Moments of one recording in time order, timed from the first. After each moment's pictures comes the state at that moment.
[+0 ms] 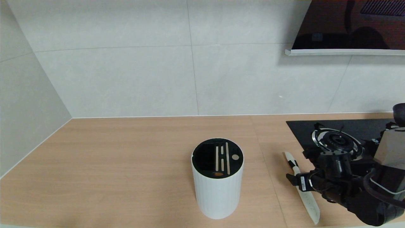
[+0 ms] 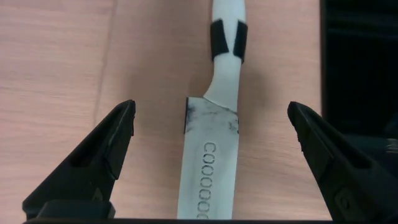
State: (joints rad) left arm 0.00 0.00 0.00 0.00 0.00 0.00; right arm 0.24 2.15 -0.46 -1.09 -0.17 0.04
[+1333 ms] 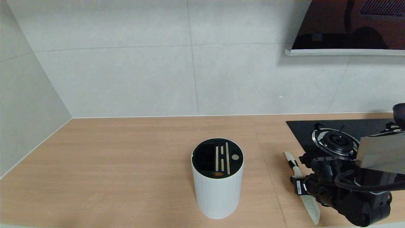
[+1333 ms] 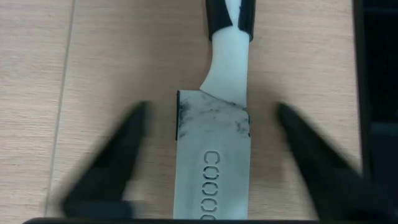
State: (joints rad) left arm 0.00 0.00 0.00 0.00 0.00 0.00; right arm 0.23 2.28 -0.49 -1.15 -0.18 0.09
